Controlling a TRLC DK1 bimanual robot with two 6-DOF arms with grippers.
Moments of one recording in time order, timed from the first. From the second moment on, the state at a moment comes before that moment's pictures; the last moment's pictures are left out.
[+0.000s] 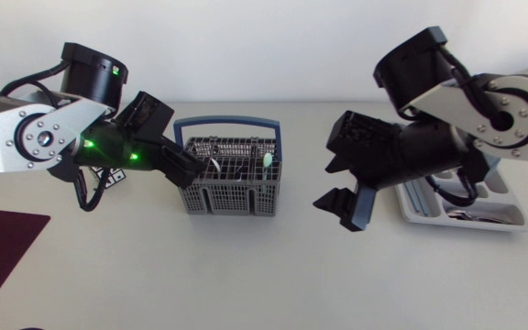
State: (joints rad) left arm -0.34 1.42 0.97 -0.30 0.19 0.29; right arm 0.52 1.36 1.04 -0.63 -0.16 -0.63
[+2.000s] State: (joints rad) left arm 0.04 1.36 0.80 -0.31 0.59 0.34; right arm 0.91 2.17 1.81 -0.67 0.43 -0.13
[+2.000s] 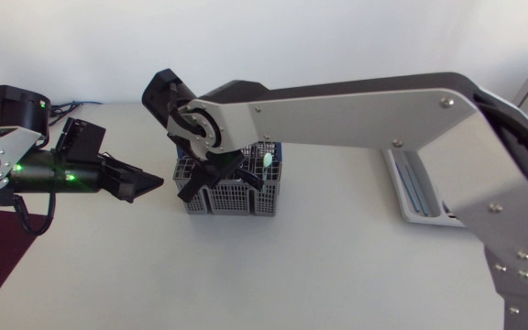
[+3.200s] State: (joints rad) left arm 0.04 1.33 0.79 -0.31 0.59 0.34; right arm 0.91 2.20 1.84 -0.64 0.43 -0.13
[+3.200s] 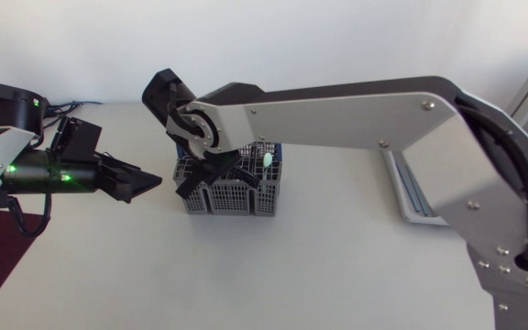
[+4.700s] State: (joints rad) left arm -0.02 1.22 0.71 -0.26 0.59 0.35; right arm 0.91 1.88 1.60 -0.45 0.35 -0.23
